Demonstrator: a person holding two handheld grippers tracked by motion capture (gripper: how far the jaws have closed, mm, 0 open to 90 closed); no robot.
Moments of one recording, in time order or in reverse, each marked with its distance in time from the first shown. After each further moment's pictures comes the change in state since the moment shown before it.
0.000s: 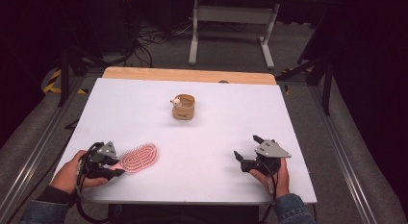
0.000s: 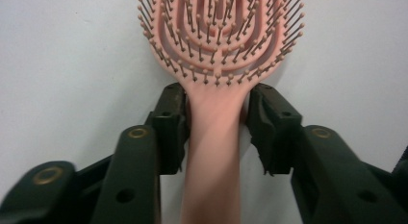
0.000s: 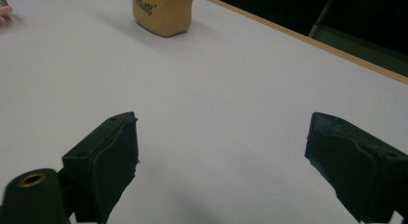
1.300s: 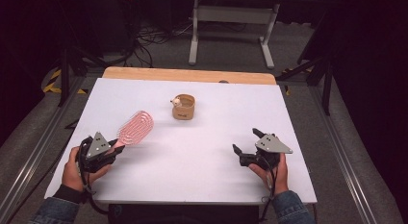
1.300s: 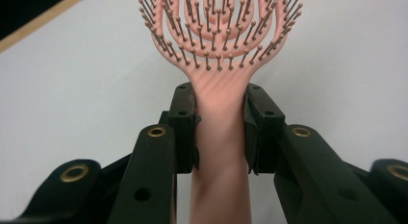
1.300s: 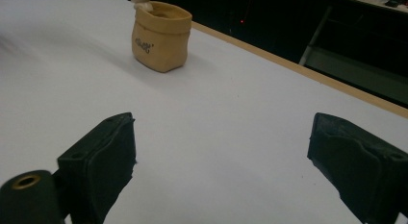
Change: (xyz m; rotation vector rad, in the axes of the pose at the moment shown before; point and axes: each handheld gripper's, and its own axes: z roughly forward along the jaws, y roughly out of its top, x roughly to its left) left arm -0.004 -0.001 -0.008 -0.430 0.354 -0.072; right arm -0.003 0.020 0.001 -0.077 -0.009 0.009
